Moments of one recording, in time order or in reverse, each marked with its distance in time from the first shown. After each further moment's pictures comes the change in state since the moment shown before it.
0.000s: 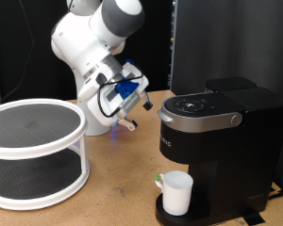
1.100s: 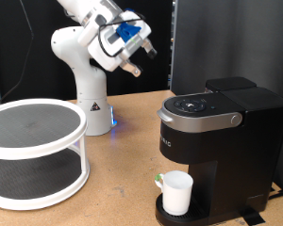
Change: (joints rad) arm -0.059 -0.303 0.010 0.053 -0.311 -0.232 0.408
